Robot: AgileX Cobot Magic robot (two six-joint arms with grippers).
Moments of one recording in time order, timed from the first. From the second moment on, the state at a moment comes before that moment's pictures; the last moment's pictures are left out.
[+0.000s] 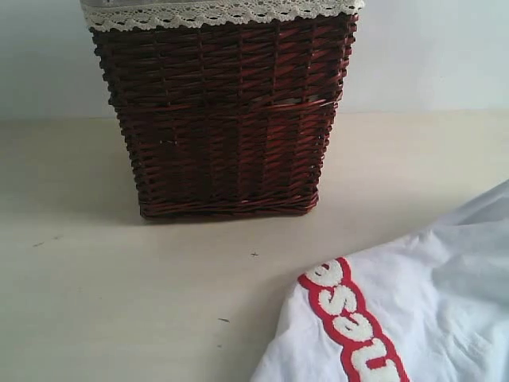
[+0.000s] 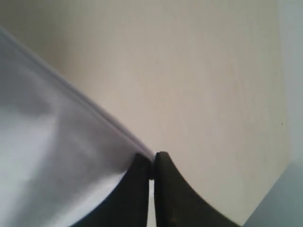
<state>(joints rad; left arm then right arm) 0.05 0.01 0.00 0.05 0.37 -0.13 -0.33 1.85 -1.07 0.19 0.27 -1.66</state>
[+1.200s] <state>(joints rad) 0.05 0.01 0.00 0.05 0.37 -0.13 -0.33 1.90 -1.16 -0.35 -0.22 -0.35</state>
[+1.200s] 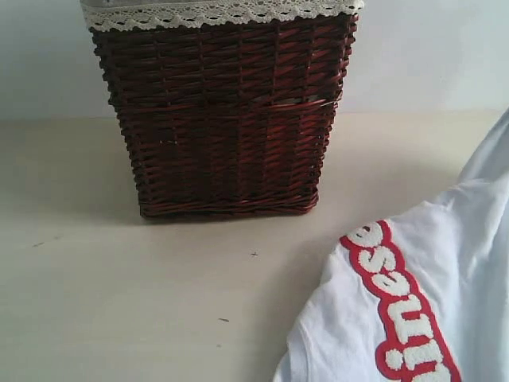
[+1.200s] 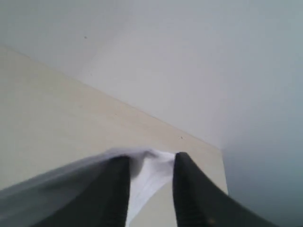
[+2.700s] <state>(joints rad) 0.05 0.01 0.00 0.05 0.37 -0.13 -0.40 1.29 -0.65 -0.20 0.61 -1.31</state>
